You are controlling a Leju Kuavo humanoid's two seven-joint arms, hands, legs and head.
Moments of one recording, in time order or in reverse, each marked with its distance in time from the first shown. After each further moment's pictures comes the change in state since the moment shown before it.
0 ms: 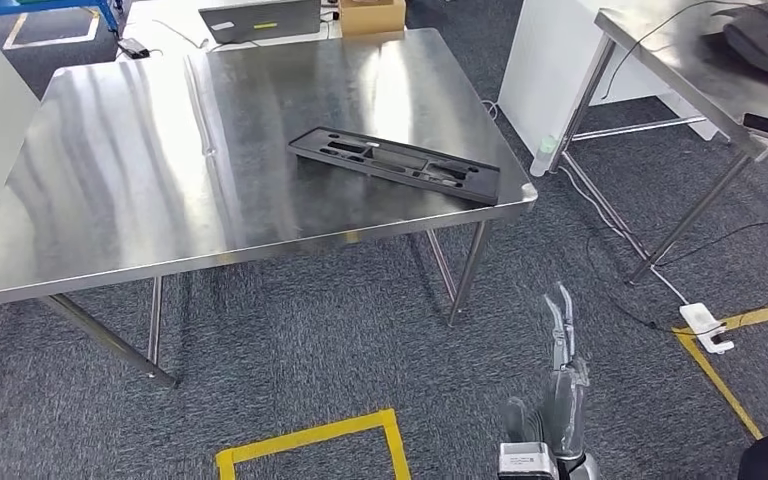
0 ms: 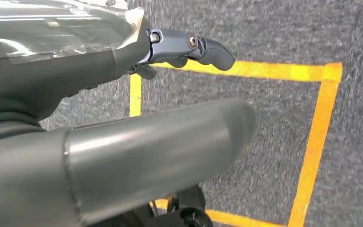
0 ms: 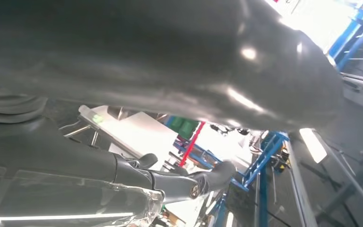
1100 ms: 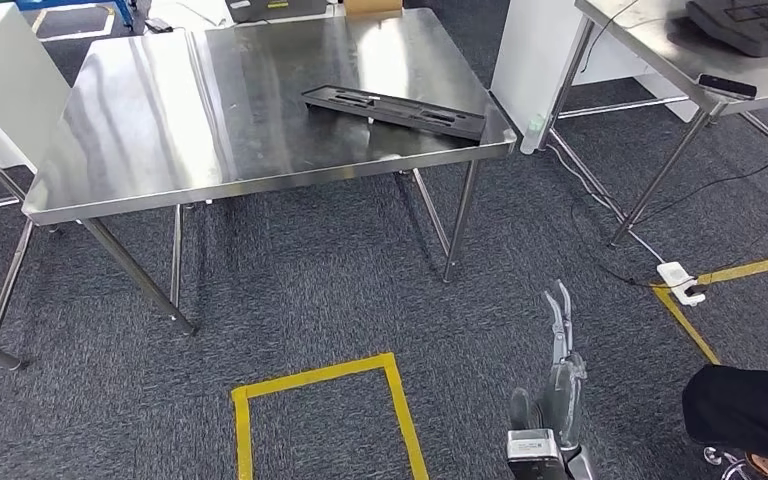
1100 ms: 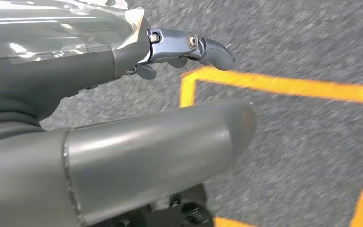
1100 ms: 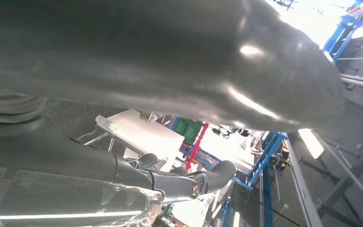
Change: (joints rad) left arm 0.004 -0.005 0.003 -0.001 0.024 0.000 -0.018; right arm -0.050 -0.016 -0.018 0.078 -0.083 0.018 -0.019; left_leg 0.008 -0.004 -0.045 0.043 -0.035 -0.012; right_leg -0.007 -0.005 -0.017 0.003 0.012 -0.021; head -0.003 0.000
